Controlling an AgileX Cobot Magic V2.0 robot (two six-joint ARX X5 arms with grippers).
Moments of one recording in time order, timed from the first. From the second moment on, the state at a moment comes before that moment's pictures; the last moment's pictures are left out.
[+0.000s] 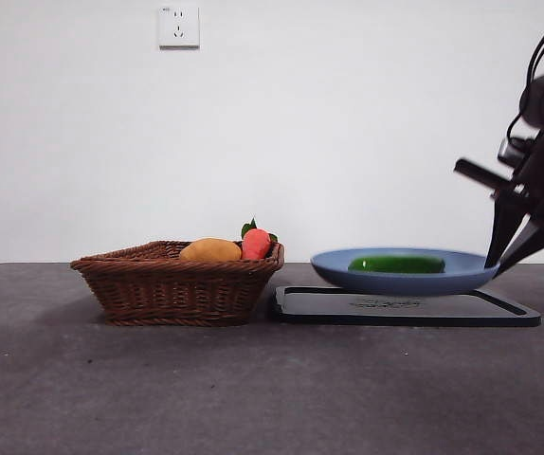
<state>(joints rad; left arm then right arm) -0.91 1.30 1.58 -0.83 -0.10 -0.04 -0.01 1.90 1.35 -0.64 -0.43 0.32</state>
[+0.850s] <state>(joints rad) -0.91 1.23 1.58 -0.85 -0.13 -0.05 -0.01 1.97 1.36 -0.61 -0.44 0.30</state>
